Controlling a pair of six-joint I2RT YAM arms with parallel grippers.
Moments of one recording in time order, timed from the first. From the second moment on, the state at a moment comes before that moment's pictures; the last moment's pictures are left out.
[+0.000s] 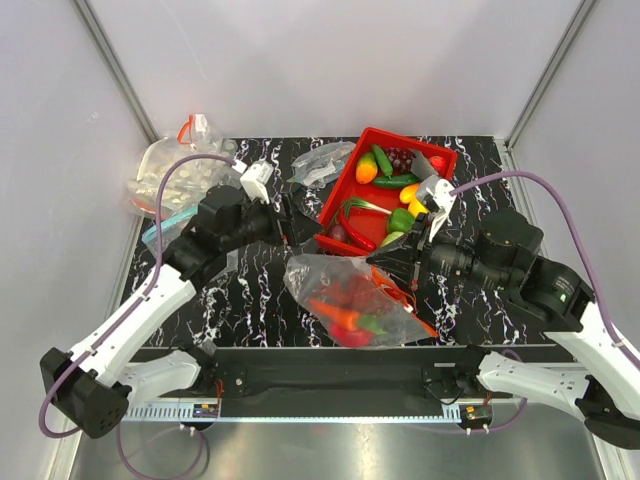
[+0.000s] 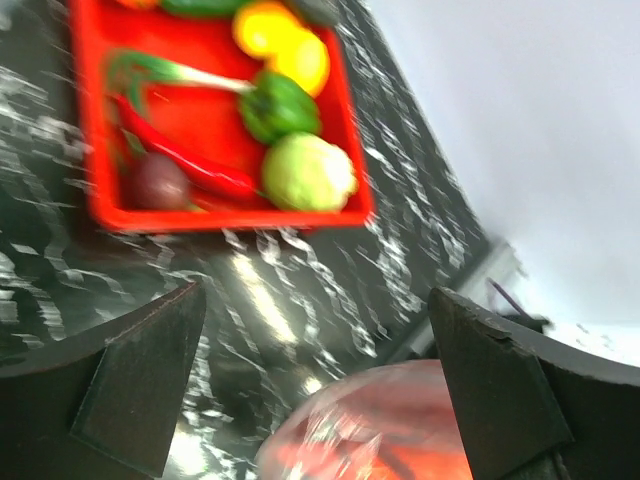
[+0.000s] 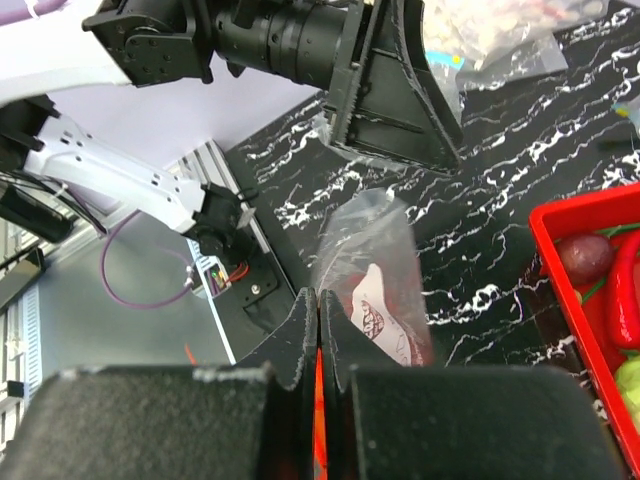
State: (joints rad) left arm -0.56 1.06 1.01 -0.28 0.31 -0.58; right arm 0.91 0.86 1.34 -0.63 -0.23 0.28
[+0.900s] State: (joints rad) left arm -0.56 0.74 0.72 -0.27 0.32 -0.71; right arm 0.91 0.87 1.32 -0.65 -0.20 0.27
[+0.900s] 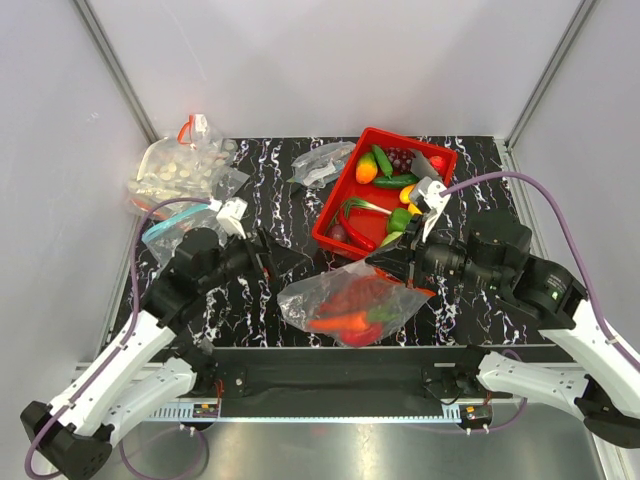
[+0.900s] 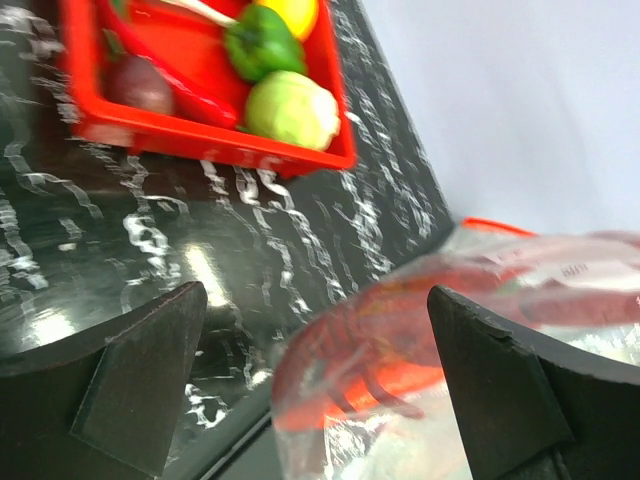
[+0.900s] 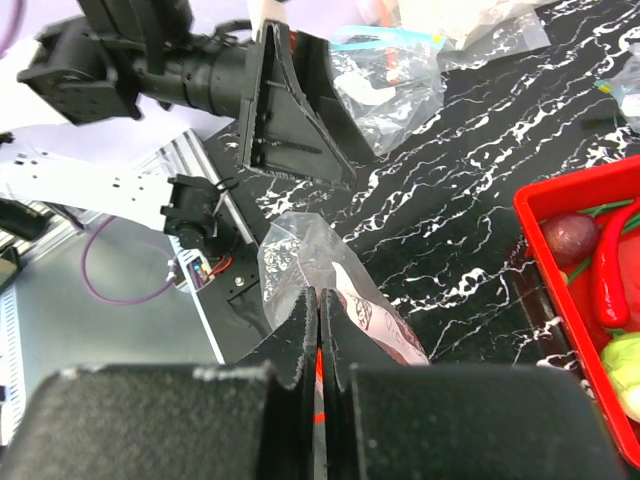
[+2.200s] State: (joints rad) left arm -0.56 0.77 0.68 -0.28 0.38 -0.84; right arm 0.91 0.86 1.28 -0.64 -0.09 0.25
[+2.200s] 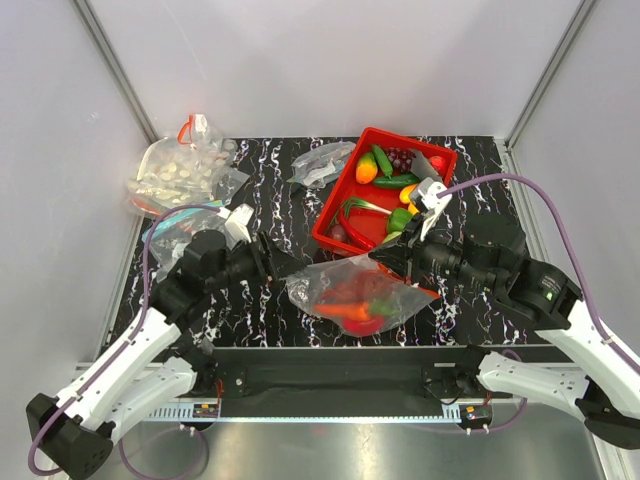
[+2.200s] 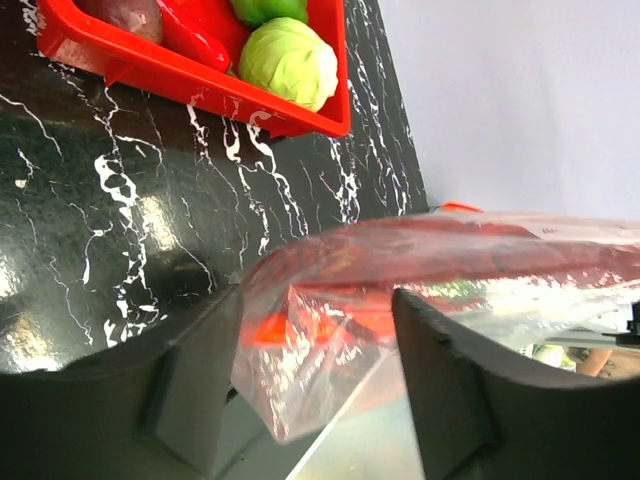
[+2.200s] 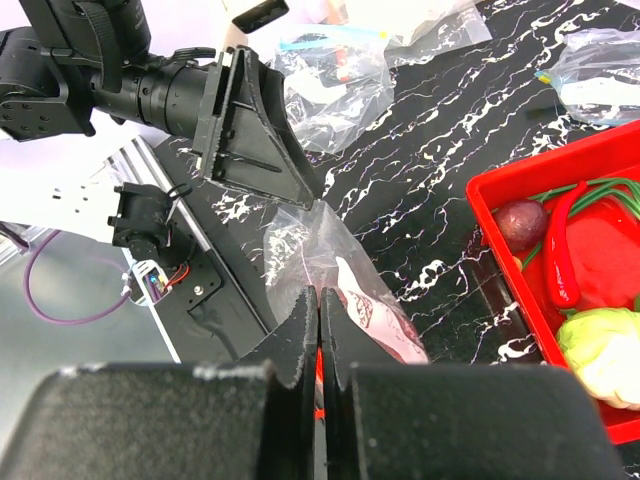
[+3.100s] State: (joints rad) left arm -0.51 0.80 0.62 -0.15 0.46 -0.84; right arm 0.91 0.83 1.26 -0.67 0.00 0.26
